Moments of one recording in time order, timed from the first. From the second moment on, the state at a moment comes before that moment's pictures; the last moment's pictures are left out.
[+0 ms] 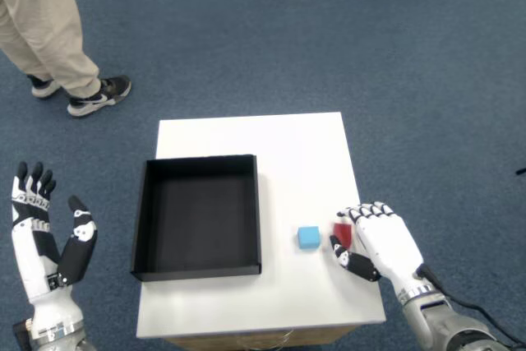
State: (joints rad) arm -0.44 -0.31 0.56 1.47 -0.95 -0.48 -0.91
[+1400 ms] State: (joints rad) arm -0.39 -0.31 0.56 1.47 -0.95 -0.48 -0.94
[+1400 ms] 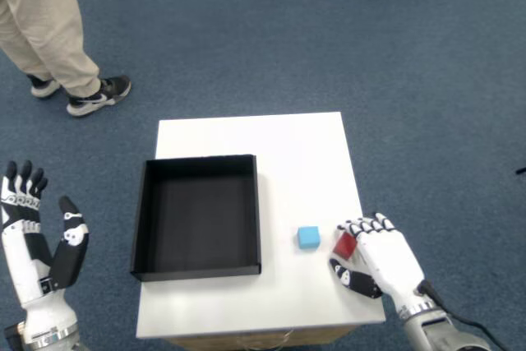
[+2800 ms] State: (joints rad) arm -0.39 -0.32 0.50 1.46 -0.92 -0.45 -0.83
